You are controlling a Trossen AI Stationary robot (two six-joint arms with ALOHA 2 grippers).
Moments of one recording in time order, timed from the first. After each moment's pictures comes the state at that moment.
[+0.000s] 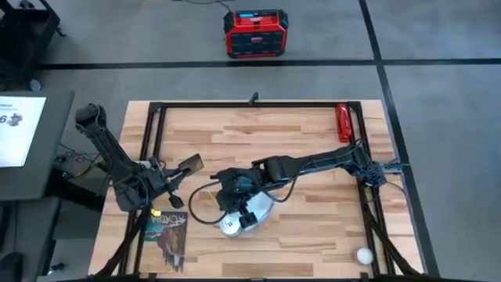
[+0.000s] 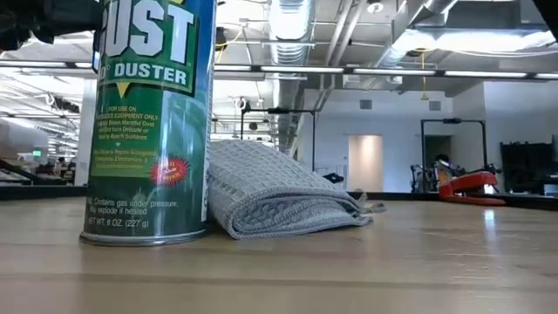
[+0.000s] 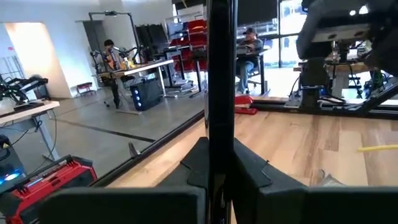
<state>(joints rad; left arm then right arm) -0.96 0.79 0.32 0.30 -1.57 -0.08 0.22 2.17 2.20 -0.80 -0.15 -0.22</state>
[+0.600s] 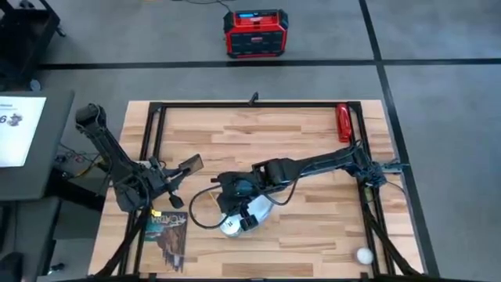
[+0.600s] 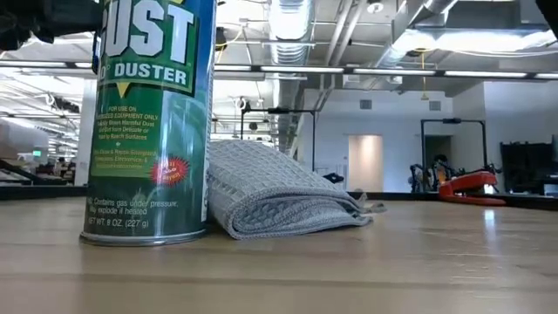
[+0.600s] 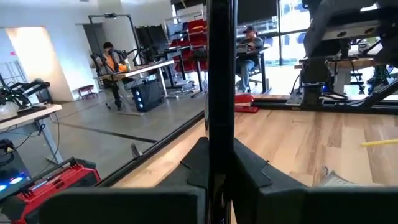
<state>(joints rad) -0.96 0.79 0.32 0.28 -1.57 -0.08 0.24 2.17 2.20 -0.80 -0.15 -0.21</state>
